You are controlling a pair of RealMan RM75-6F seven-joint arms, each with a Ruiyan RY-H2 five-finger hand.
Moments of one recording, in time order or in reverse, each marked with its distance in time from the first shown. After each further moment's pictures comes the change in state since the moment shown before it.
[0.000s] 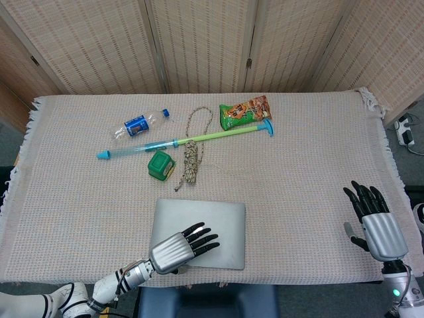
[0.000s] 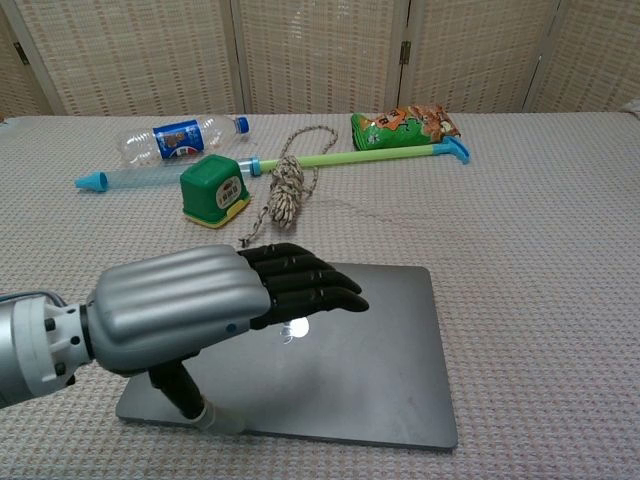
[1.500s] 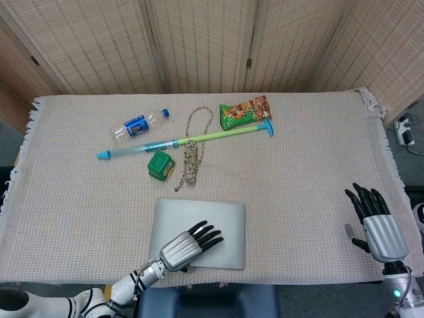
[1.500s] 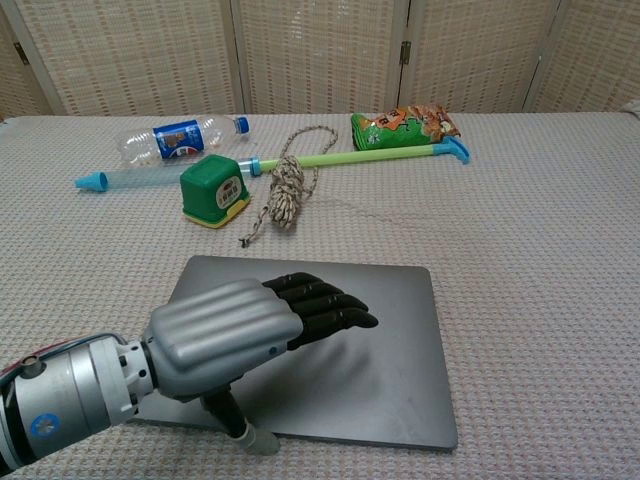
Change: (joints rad) left arm 0.000 -0.184 0.029 0.158 -0.158 0.034 0.049; right arm -0.004 -0.018 -0.011 0.035 0.012 0.000 0.029
